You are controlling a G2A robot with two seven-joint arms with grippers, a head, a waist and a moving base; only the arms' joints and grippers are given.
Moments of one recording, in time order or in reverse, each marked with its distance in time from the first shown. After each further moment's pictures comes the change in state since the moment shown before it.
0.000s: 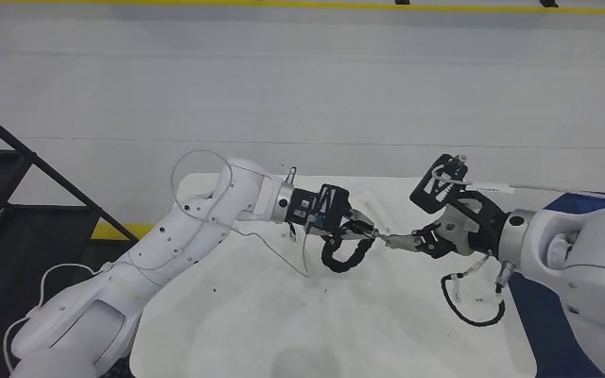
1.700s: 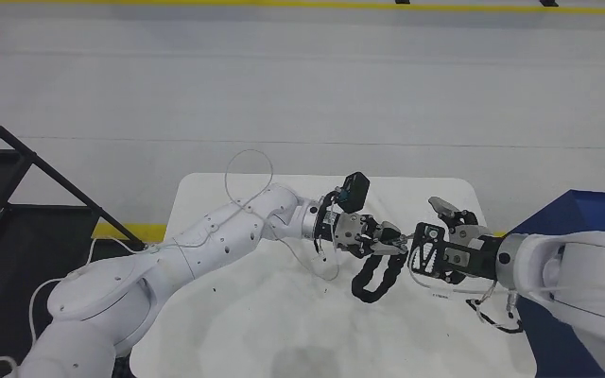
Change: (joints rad) left arm -0.144 -0.135 0.416 0.283 -0.773 0.002 -0.120; right arm -0.147 0.215 -0.027 -0.011 -0.224 -0.463 -0.193
